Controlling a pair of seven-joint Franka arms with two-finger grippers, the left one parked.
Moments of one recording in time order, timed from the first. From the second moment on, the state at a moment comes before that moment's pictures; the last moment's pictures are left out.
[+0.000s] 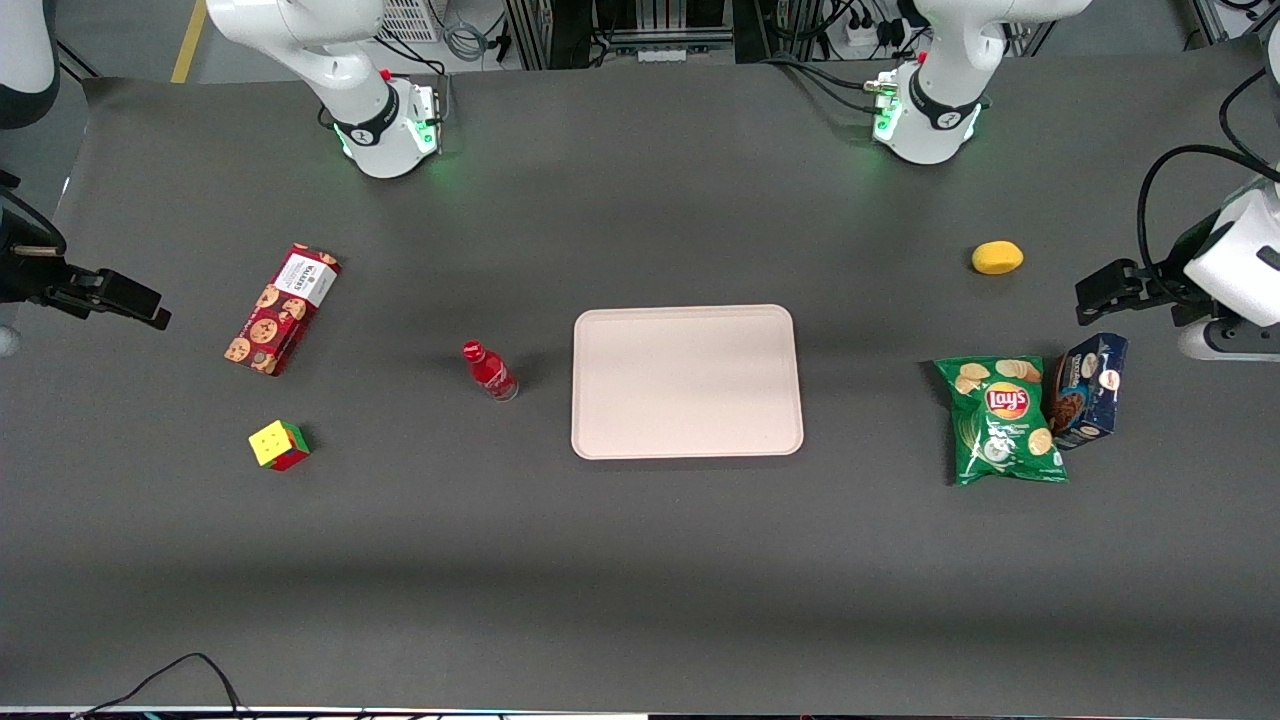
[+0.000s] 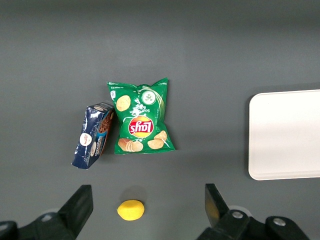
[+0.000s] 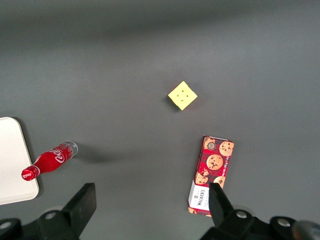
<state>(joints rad) 0.01 0.01 -0.07 -1.63 -0.01 1.63 0.12</state>
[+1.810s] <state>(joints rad) 0.09 0.01 0.01 -1.62 -0.01 1.58 0.12</state>
